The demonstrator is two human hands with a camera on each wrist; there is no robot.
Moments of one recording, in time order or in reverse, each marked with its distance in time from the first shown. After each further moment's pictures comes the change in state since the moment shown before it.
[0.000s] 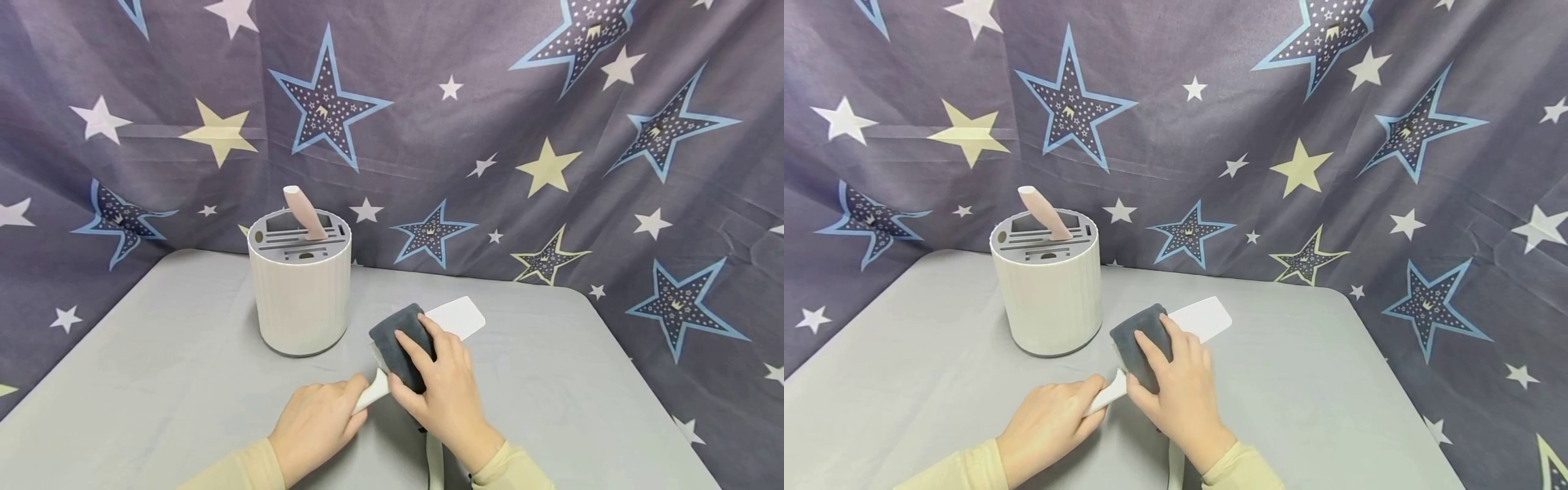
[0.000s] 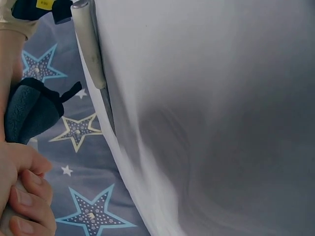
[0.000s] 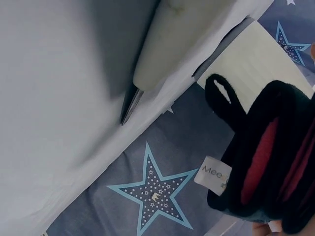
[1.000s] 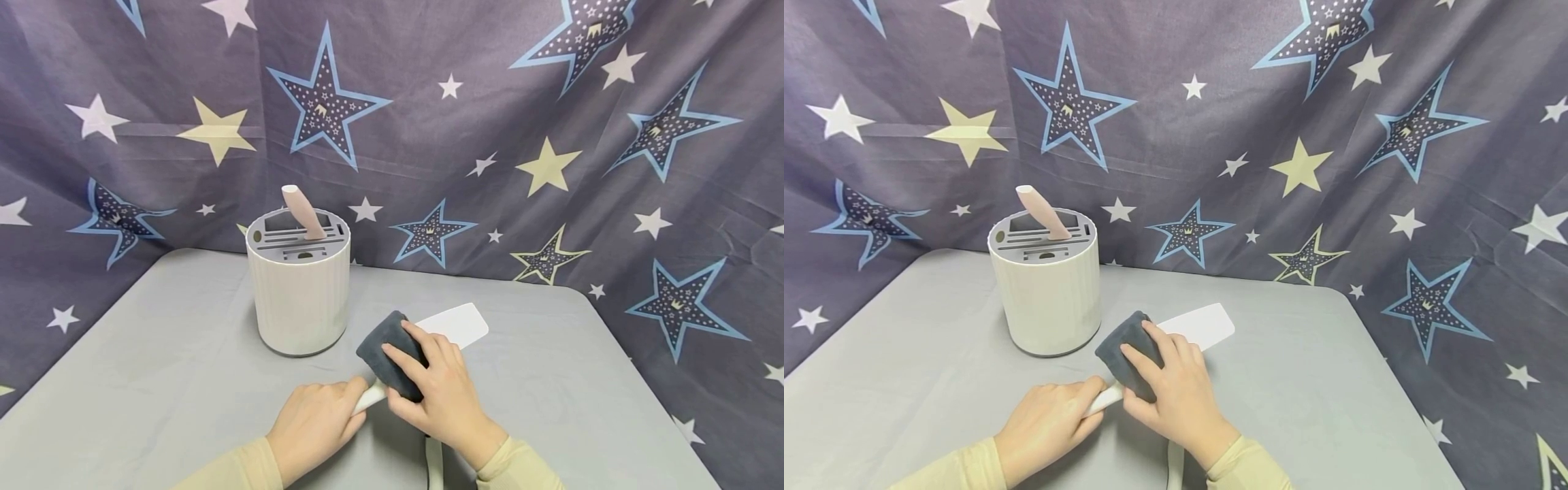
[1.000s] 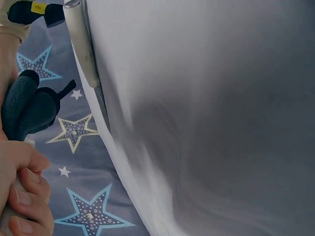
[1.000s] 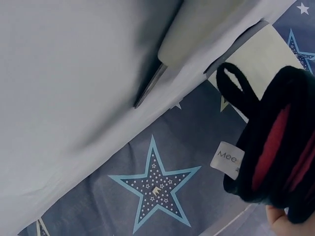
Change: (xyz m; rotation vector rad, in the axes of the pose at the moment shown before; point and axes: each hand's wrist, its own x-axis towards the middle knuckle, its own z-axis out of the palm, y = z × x) left_hand 0.000 -0.004 0.003 0.032 0.008 0.060; right_hand 0.002 0.008 0.001 0.041 -0.014 -0.190
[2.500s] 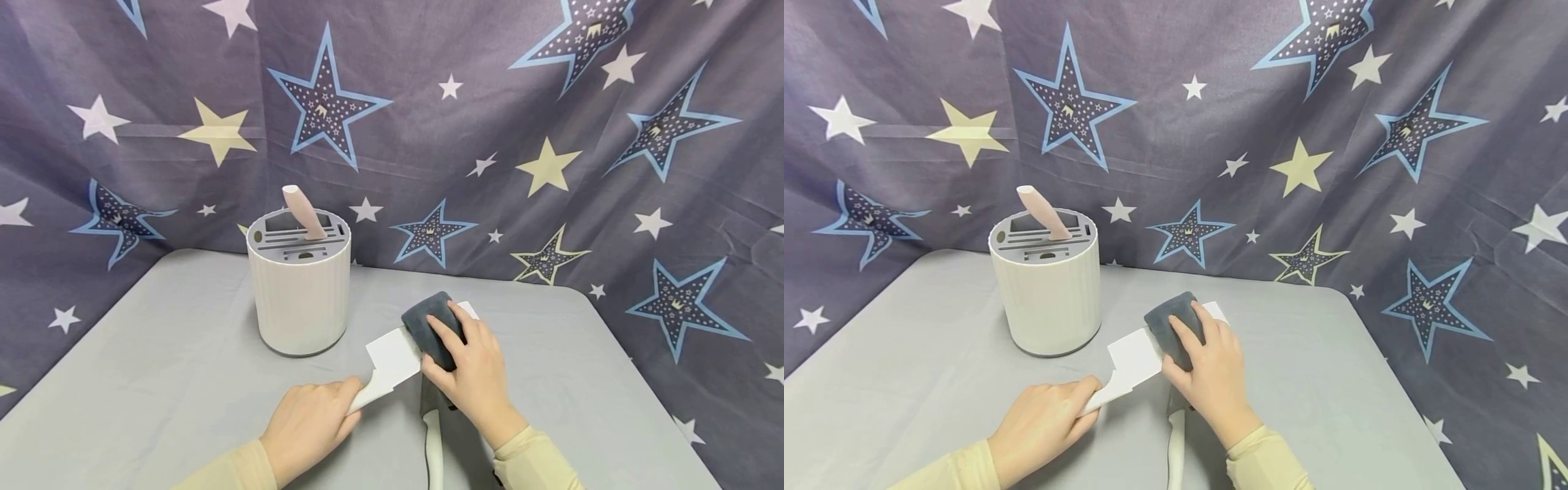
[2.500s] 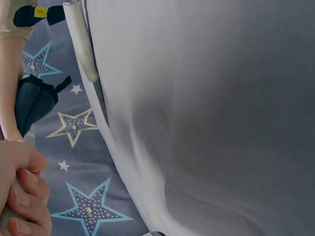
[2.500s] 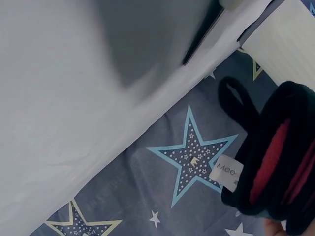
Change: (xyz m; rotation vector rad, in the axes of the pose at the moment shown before) left_hand -0.005 -0.004 0.000 0.031 0.081 -0.005; right_hand -0.005 0.038 -0.007 -0.168 0.102 0.182
